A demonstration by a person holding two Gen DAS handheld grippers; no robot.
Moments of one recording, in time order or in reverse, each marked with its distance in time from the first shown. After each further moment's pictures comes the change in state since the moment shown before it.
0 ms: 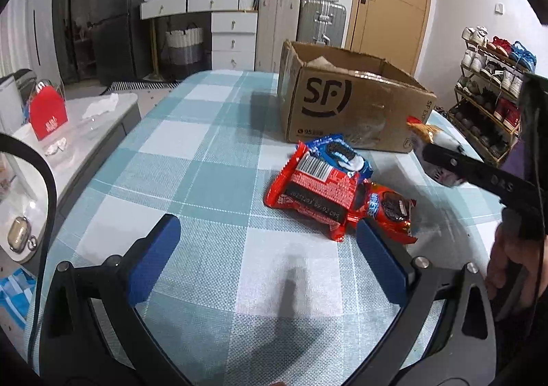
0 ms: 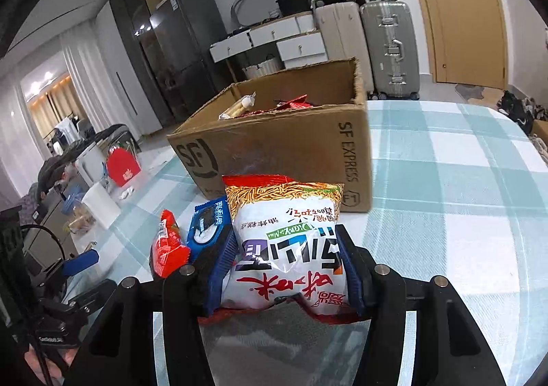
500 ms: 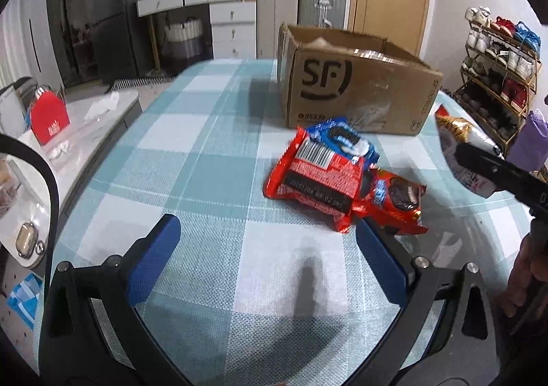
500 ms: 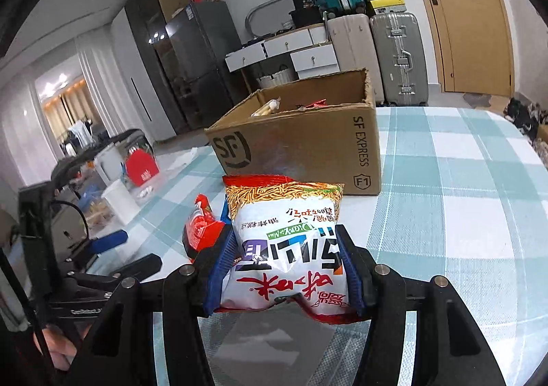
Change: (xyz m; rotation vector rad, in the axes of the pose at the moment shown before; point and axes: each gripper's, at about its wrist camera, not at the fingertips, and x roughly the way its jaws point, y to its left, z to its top) left arm 0.020 -0.007 0.001 0.044 0.093 0.027; right arm -0.037 0.006 -0.025 0.014 -0.029 0.082
